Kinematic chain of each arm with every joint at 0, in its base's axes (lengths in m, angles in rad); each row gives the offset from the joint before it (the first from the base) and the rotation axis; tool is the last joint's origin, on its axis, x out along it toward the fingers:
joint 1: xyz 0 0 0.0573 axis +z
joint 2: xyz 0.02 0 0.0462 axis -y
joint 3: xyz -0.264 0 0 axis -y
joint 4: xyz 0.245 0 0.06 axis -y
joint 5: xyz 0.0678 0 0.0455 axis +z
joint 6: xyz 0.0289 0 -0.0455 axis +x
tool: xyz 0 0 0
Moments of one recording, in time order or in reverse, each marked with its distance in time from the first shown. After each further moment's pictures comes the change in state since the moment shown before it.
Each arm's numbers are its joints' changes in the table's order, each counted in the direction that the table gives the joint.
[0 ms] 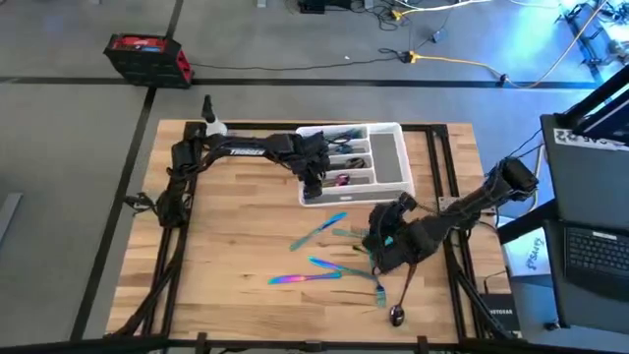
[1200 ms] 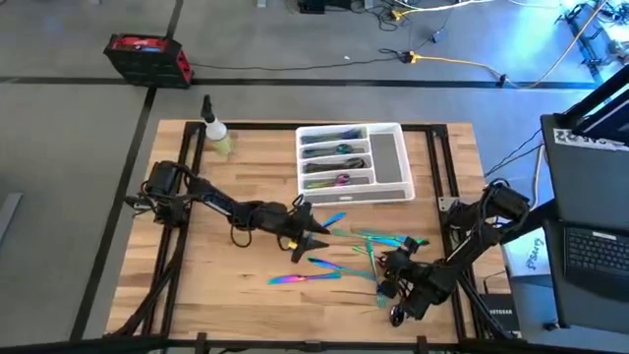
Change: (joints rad) left arm -0.474 0.150 -0.751 1.493 0.220 -0.396; right arm 0.395 -0.226 -0.387 0.663 -0.017 0.344
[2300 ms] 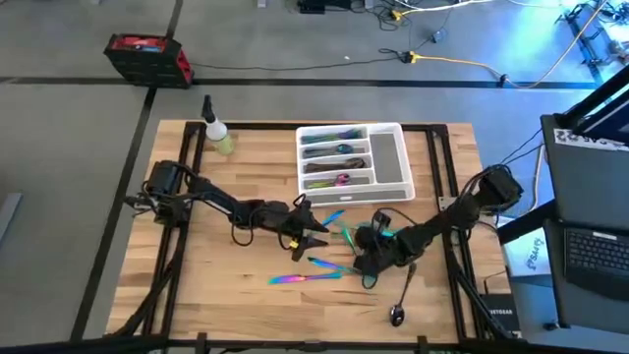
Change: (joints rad) left arm 0.019 0.002 -0.001 -0.044 -0.007 0.034; right arm -0.456 0.096 -0.014 0.273 0.191 -0.699
